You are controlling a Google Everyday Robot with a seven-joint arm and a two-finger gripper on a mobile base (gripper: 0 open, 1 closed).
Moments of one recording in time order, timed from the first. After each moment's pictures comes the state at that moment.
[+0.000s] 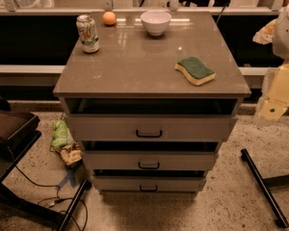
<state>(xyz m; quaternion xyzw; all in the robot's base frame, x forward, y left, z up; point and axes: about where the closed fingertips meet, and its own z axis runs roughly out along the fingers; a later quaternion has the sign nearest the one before) 0.438 -0.216 0.980 -0.60 0.78 -0.04 0.17</state>
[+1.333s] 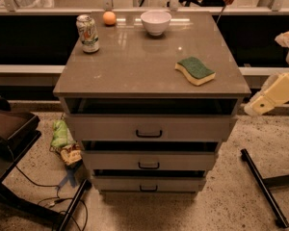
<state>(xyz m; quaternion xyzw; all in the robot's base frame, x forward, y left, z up) 0.482 -0.256 0.956 -0.49 0.81 -0.03 0.32</state>
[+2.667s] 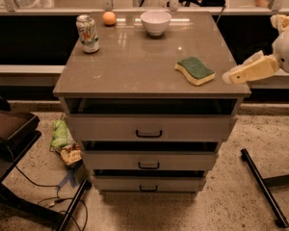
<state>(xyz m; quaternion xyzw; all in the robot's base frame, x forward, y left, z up) 0.566 -0.247 0.973 -0.41 0.75 0.01 0.53</state>
